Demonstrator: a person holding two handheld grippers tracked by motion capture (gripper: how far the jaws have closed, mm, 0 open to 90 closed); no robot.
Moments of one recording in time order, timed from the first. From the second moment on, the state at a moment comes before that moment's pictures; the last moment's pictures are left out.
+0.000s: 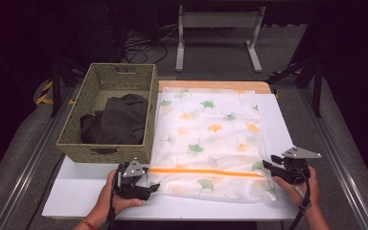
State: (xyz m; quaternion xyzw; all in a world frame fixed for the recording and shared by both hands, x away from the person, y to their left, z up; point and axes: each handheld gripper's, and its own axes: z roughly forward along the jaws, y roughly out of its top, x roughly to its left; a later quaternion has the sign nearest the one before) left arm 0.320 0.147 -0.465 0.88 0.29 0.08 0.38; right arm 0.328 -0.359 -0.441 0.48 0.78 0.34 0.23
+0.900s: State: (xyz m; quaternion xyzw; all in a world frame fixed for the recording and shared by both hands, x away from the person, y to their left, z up) left arm 0.342 0.144 -0.460 0.88 0.29 0.14 0.34; right arm 0.342 -0.353 -0.448 0.48 0.78 0.33 0.22
